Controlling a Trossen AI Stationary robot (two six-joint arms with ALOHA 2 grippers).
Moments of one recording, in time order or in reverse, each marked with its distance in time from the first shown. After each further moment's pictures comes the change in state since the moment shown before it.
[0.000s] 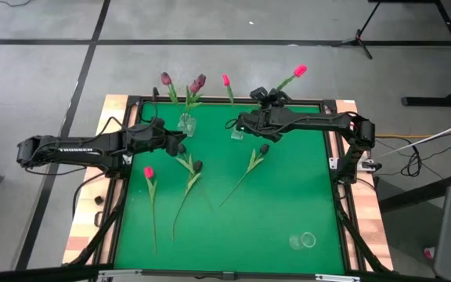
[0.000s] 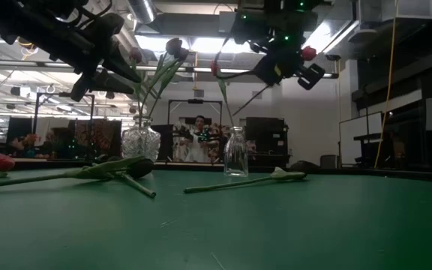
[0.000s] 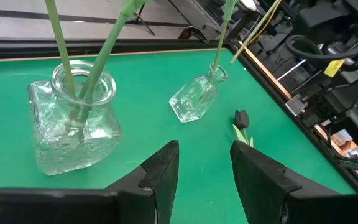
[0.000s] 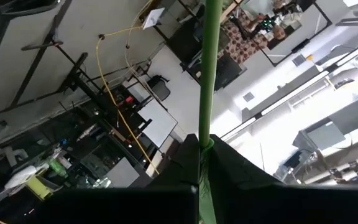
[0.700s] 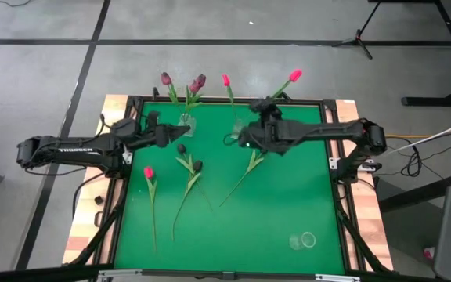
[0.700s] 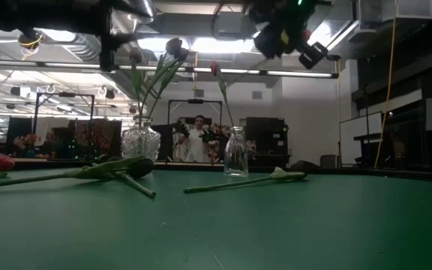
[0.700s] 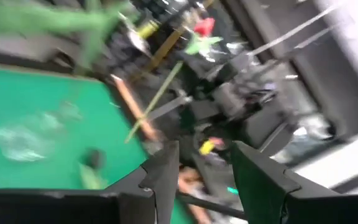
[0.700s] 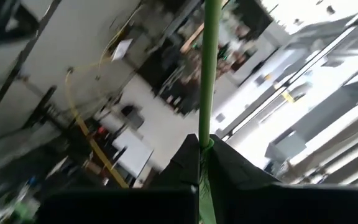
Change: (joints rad) left arm 0.016 0.003 0.000 0.483 0.253 -0.265; right arm 0.195 -0.098 0.001 0.036 0.006 -0.057
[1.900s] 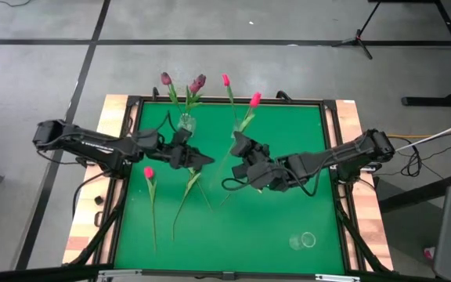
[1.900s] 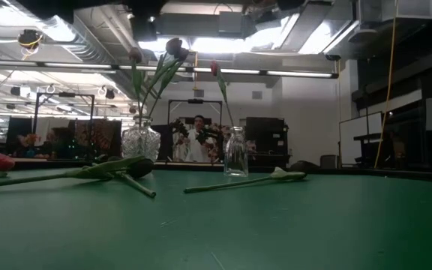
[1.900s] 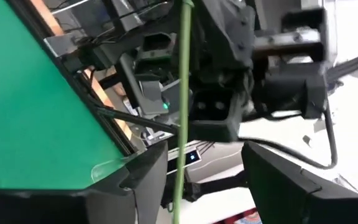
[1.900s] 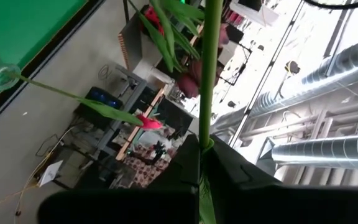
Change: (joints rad) left arm -0.242 0.405 0.200 0.232 0.199 -0.157; right arm 0.341 -0.025 0.019 0.692 -0.179 -0.541
